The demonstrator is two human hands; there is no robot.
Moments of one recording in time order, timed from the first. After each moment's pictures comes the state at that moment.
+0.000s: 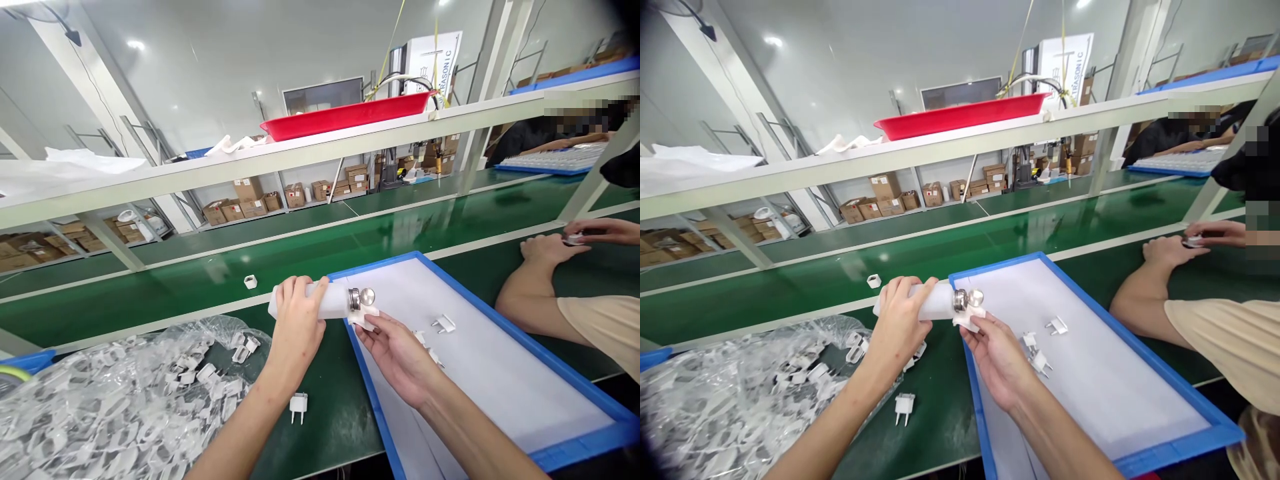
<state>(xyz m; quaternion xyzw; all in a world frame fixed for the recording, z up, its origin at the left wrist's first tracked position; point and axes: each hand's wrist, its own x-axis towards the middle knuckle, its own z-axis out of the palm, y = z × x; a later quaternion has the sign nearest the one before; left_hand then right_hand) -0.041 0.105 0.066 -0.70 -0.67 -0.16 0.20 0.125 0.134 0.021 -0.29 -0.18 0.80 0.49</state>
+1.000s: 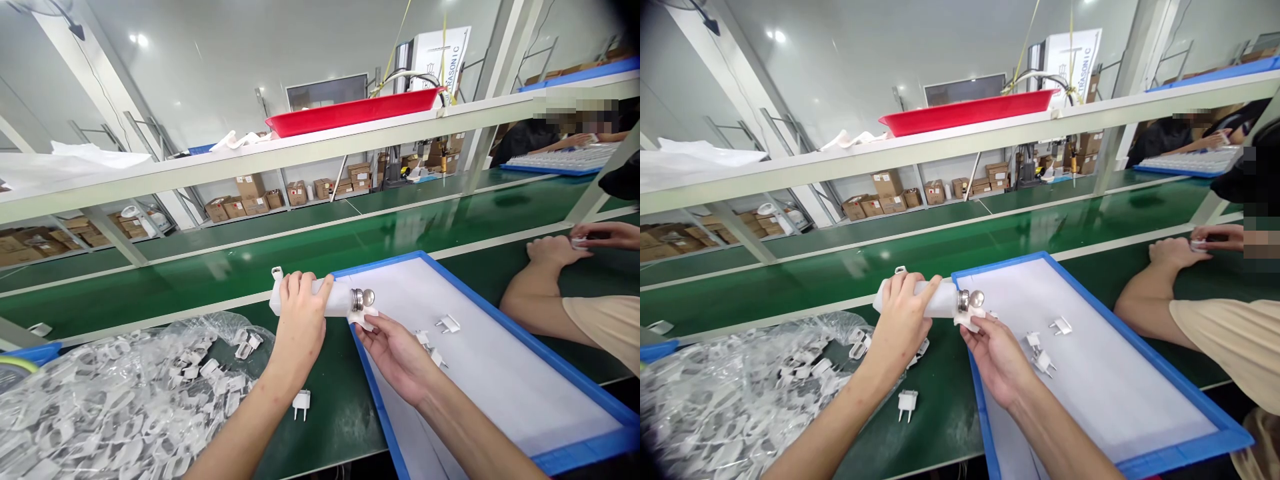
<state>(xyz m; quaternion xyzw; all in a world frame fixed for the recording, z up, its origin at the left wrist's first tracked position) -0.037 0.101 0.073 -0.70 -0.66 -0.10 0.25 0.118 0.134 0.022 -0.31 -0.16 0.81 0.48</state>
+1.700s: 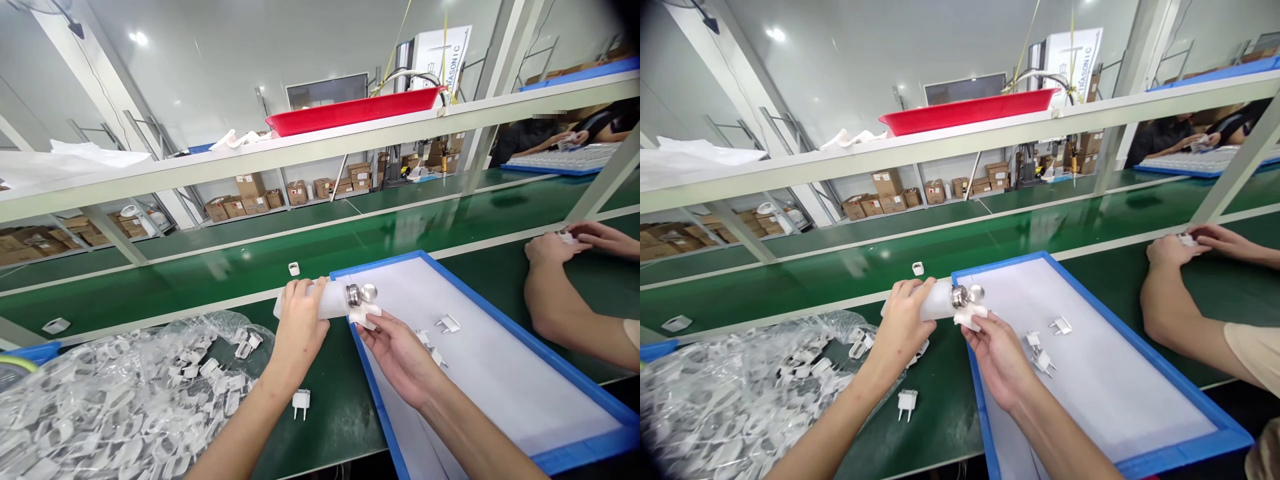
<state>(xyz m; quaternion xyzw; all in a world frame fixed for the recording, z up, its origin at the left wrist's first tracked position) -0.047 0.106 0.057 -0.68 -0.69 -0.22 0.09 0.121 0.133 0.019 -0.29 -0.20 0.79 0.49</state>
